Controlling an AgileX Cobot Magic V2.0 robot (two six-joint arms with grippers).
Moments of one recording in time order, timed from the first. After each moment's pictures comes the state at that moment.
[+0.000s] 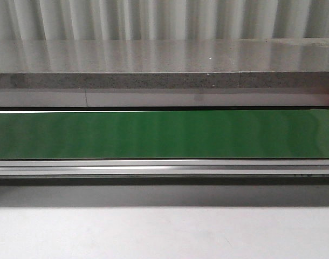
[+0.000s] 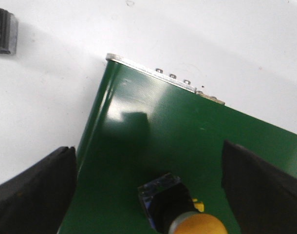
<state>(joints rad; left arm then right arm) 0.26 1.68 -1.38 -0.28 1.01 -0.01 -0.03 0.30 -0.48 0.20 0.71 -0.21</state>
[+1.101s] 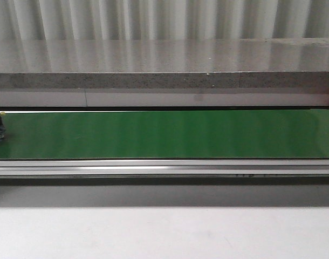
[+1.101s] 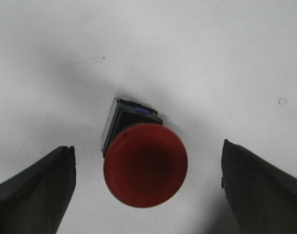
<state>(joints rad) 0.46 2.14 -1.75 -0.25 1.04 -0.01 -0.03 0.30 -0.48 0.20 0.71 -0.21</state>
